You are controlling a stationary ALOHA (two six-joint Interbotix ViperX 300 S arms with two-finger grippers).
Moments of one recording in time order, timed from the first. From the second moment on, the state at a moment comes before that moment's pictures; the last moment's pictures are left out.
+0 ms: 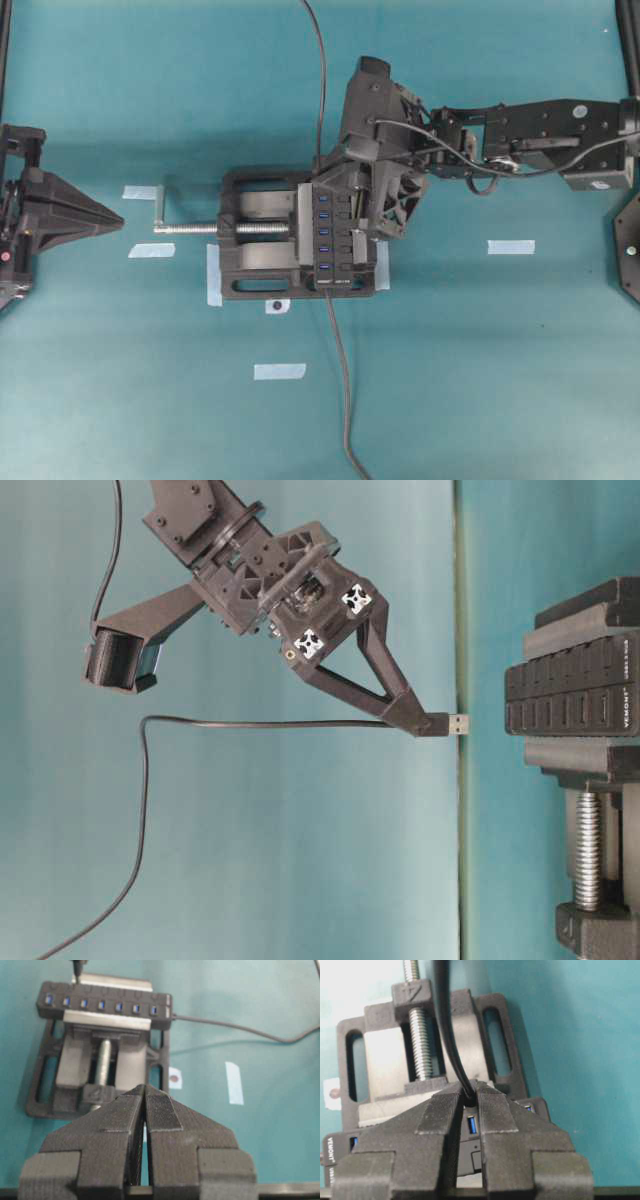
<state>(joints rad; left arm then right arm) 0.00 -0.97 1.13 0.00 0.25 -0.13 -0.14 -0.01 0.57 0.03 0.14 0.02</state>
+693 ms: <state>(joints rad) 0.00 -0.97 1.13 0.00 0.25 -0.13 -0.13 -0.01 0.57 0.03 0.14 0.02</state>
